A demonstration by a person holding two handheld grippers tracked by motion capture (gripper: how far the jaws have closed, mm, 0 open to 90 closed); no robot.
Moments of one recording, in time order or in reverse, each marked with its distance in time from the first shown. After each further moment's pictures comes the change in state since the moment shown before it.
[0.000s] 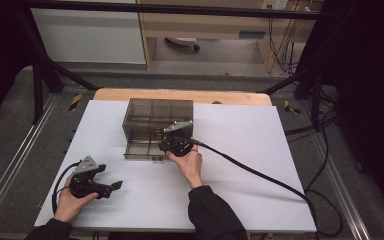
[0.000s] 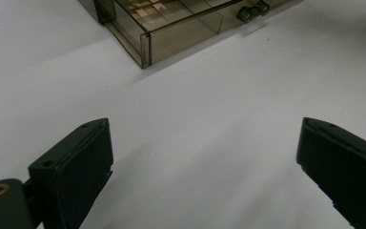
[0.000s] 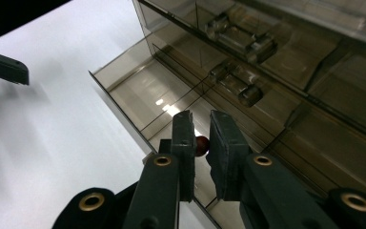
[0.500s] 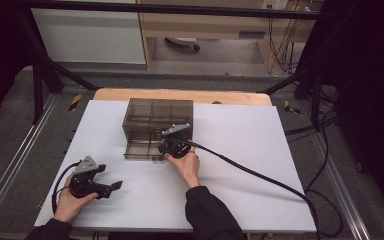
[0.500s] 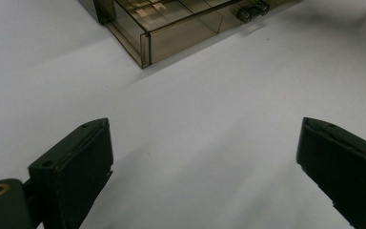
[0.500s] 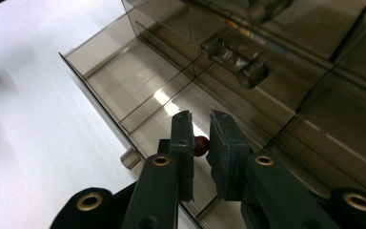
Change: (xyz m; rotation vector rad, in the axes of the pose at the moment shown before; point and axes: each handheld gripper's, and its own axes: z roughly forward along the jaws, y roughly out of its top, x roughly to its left) left arm 0.000 0.000 0.000 -0.001 -0.002 0.001; right arm -0.005 -0.011 0.022 0.031 -0.019 0.009
